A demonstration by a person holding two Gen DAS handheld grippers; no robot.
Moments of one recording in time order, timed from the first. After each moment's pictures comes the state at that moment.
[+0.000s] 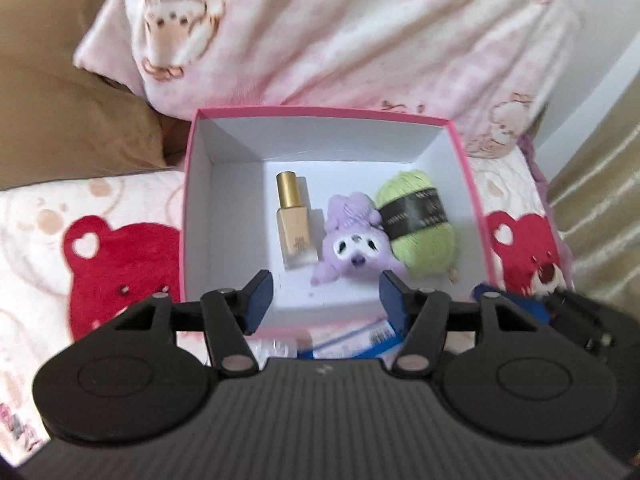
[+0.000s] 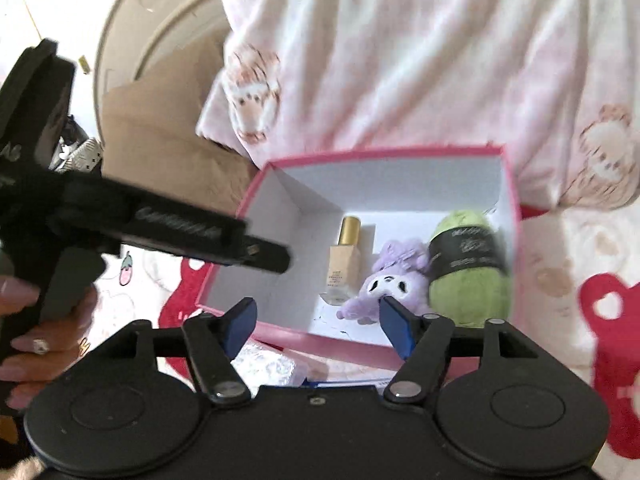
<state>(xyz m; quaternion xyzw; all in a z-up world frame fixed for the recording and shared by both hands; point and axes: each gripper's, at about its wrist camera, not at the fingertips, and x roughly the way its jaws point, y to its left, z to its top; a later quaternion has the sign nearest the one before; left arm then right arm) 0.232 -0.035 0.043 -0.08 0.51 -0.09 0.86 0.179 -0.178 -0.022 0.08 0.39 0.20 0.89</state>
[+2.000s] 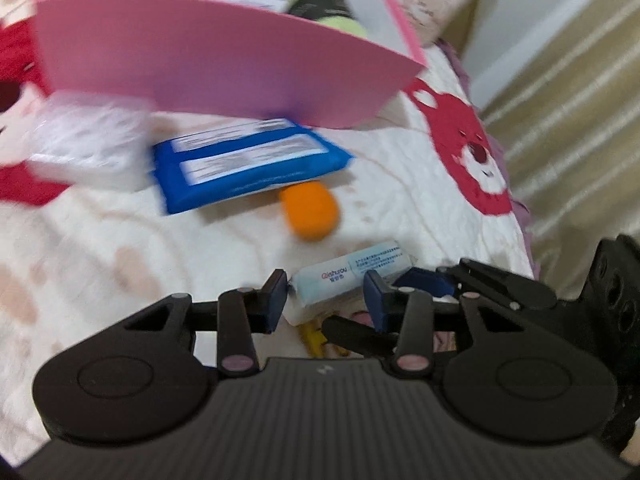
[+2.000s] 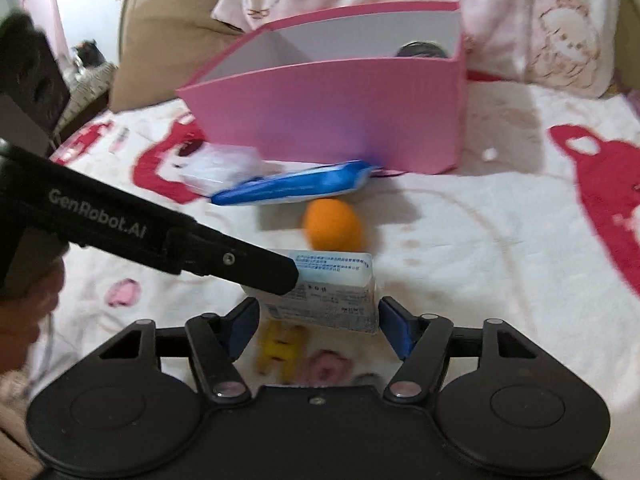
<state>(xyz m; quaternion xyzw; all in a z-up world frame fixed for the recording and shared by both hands) 0.100 -0.091 -0.116 -0.18 0.51 -0.20 0.82 0.054 -0.217 -0.168 0.04 0.42 0.23 0.88</state>
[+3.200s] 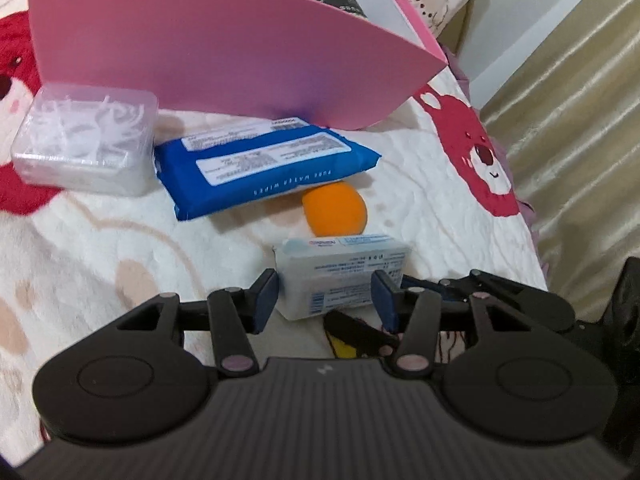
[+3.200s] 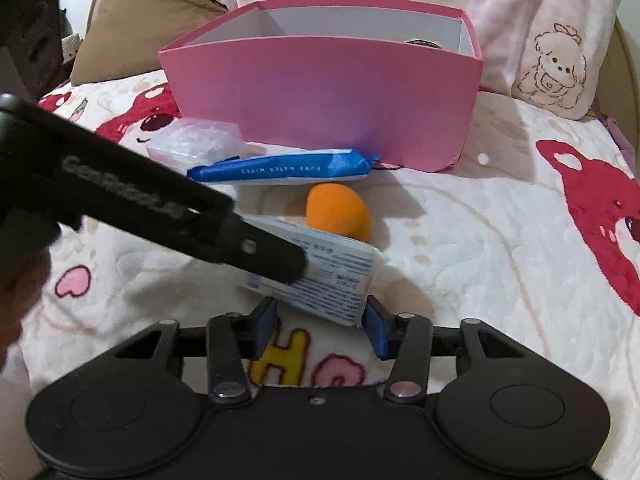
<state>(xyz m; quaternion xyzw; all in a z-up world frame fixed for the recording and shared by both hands) 0.103 -0.085 -0.141 -0.18 0.48 -0.22 0.83 0.045 -0.171 -0.177 -0.05 0.41 0.13 0.90</state>
